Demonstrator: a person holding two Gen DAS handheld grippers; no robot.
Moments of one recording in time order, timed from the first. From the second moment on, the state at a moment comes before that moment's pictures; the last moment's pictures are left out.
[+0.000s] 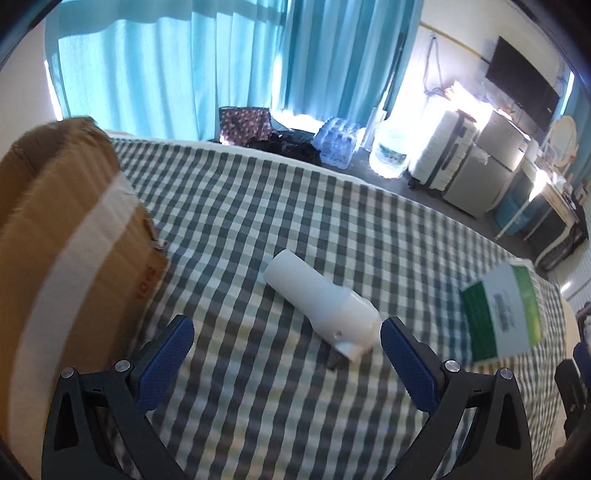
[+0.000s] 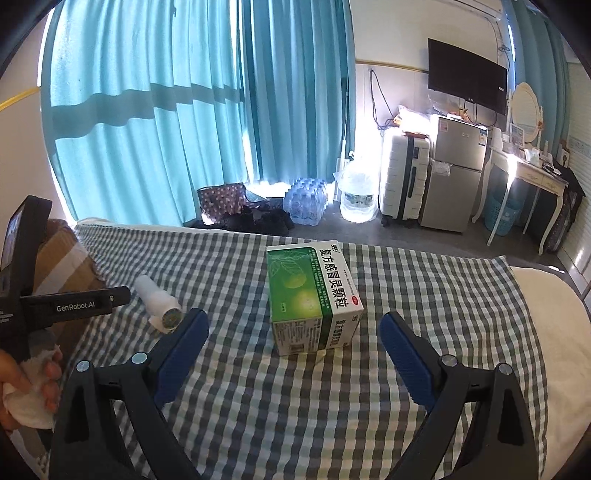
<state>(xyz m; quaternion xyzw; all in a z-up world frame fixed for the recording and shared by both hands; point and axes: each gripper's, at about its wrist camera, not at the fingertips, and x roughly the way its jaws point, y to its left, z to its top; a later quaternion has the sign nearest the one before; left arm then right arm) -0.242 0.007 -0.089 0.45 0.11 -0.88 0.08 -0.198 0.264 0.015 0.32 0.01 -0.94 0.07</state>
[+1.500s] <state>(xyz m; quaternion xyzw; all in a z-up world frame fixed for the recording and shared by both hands) -0.172 0.048 -0.086 0.39 0.04 -0.92 0.04 -0.106 0.249 0.074 0.30 0.01 -0.95 0.04</state>
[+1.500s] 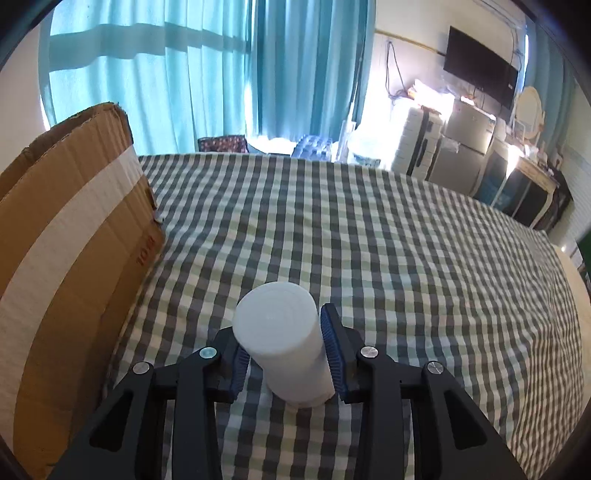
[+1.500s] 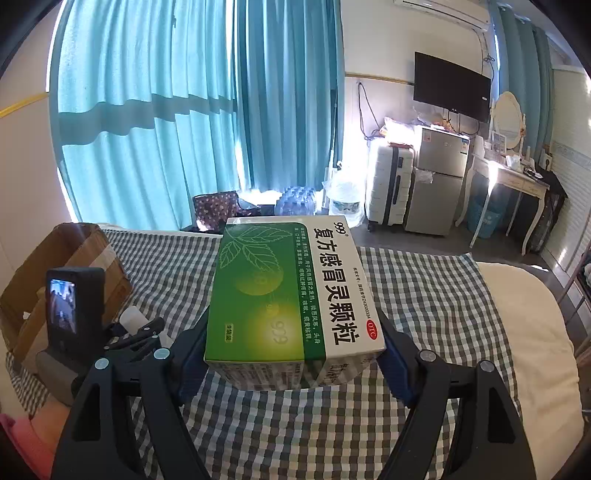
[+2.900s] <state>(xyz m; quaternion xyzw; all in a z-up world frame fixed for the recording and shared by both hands) -0.091 -0.242 0.024 0.33 0.12 -0.93 0.12 -0.124 -0.081 0.083 0.33 -0.01 -0.91 0.25</state>
